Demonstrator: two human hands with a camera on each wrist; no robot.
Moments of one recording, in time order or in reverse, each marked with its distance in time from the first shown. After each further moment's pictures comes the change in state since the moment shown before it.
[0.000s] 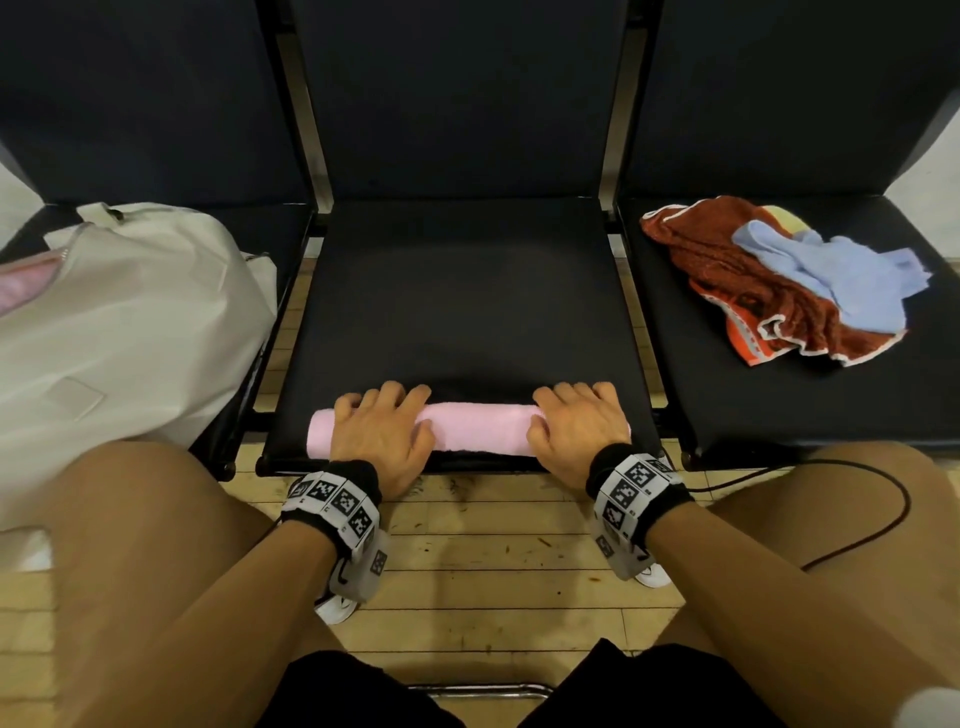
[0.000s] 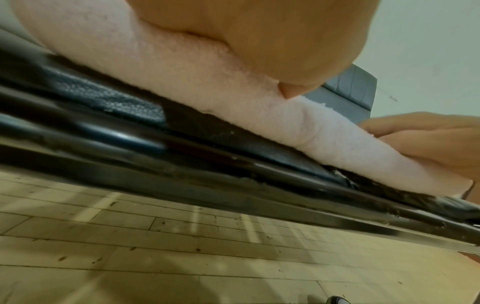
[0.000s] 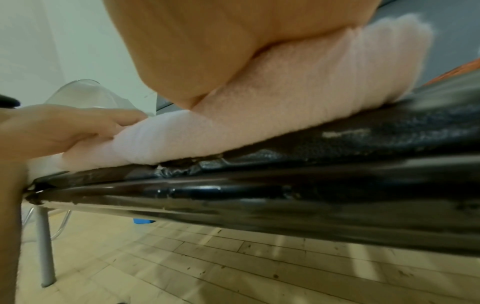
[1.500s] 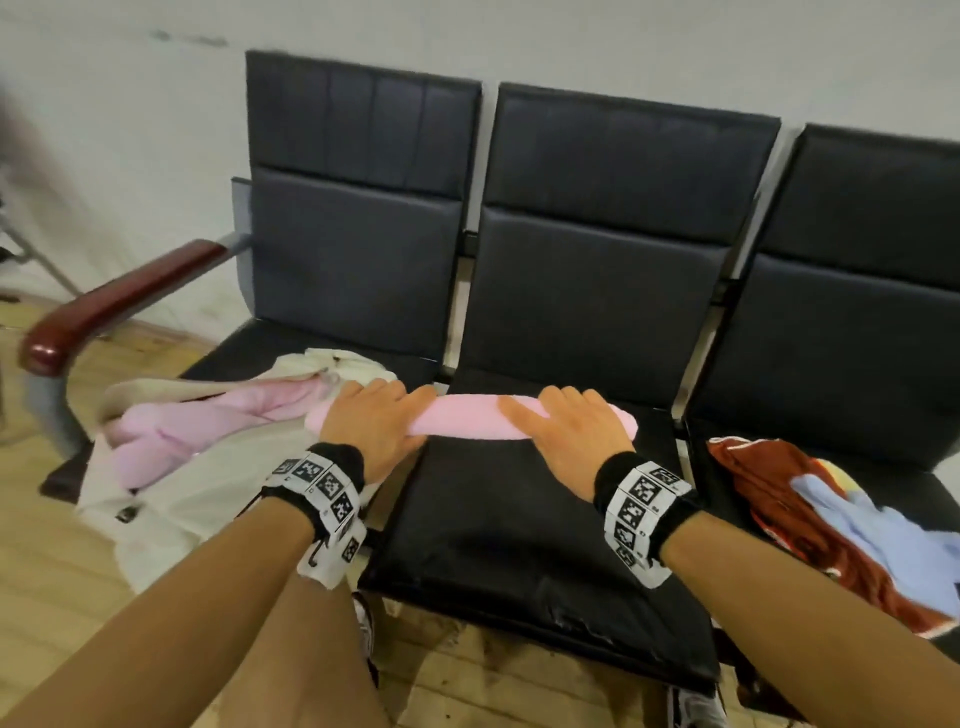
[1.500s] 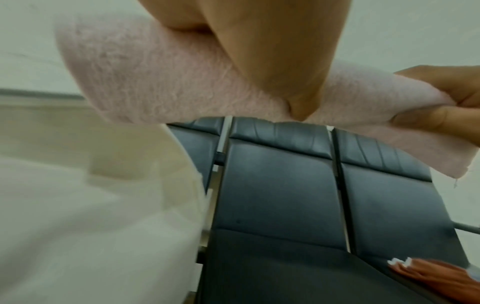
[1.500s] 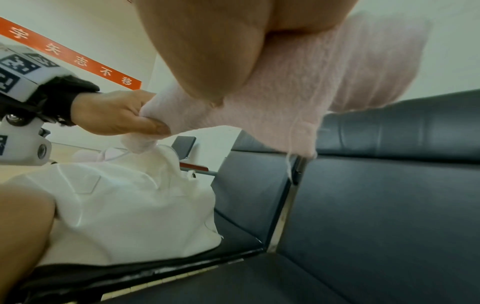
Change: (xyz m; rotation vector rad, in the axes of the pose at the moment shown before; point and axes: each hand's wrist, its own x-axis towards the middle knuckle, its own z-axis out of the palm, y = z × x) left_hand 0.004 -0.126 -0.211 0.138 0.234 -0.075; right_hand 0.114 -0.115 -0.212 -0.277 0.278 -0.471
